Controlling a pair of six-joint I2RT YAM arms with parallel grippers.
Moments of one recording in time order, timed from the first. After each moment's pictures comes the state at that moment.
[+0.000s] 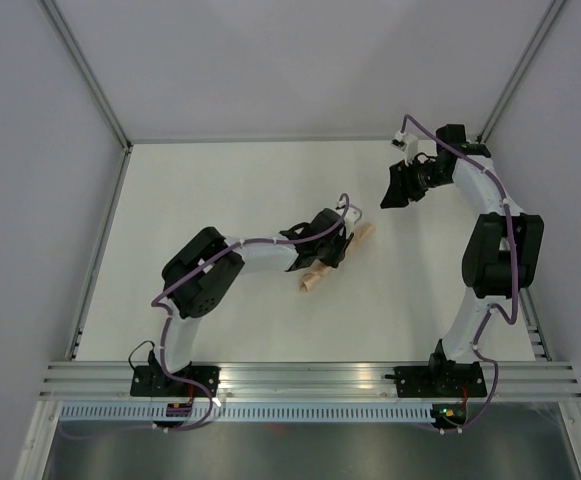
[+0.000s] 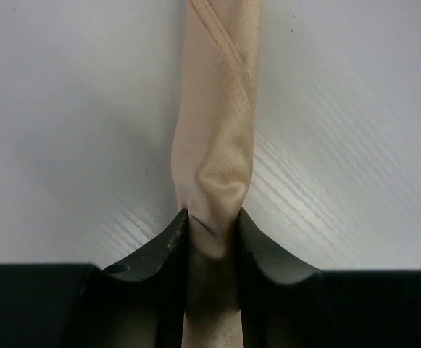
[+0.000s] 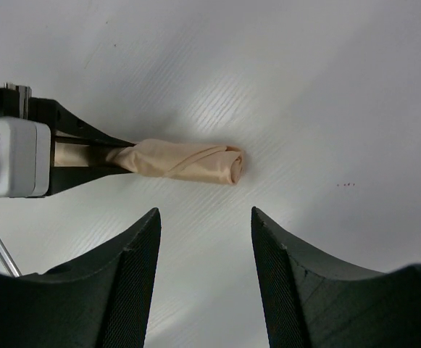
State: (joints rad) left arm -0.89 2.05 1.27 0.04 -0.04 -0.13; right arm -0.04 1.93 1.67 -0.90 -0.78 -0.54
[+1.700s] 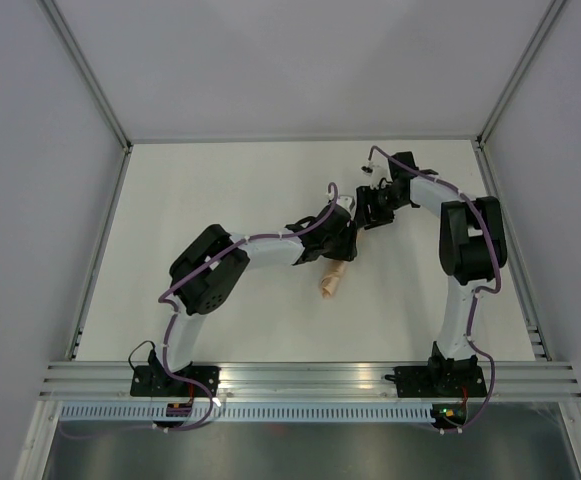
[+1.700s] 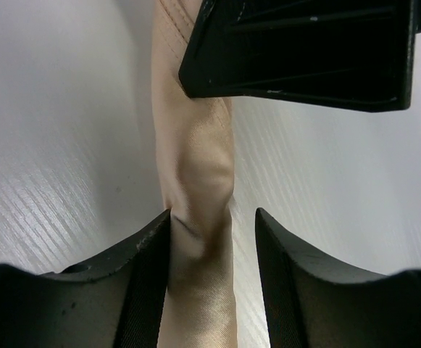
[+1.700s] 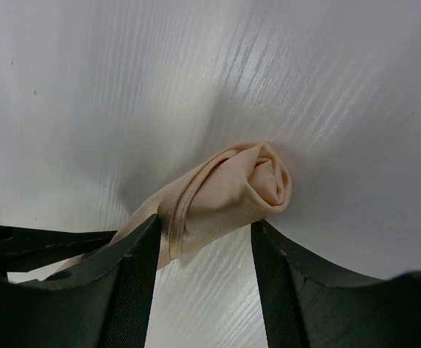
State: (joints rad) left arm -0.88 2.12 1.40 -0.04 -0.05 -0.54; right arm 0.13 2.08 1.47 -0.57 -0.55 -0.04
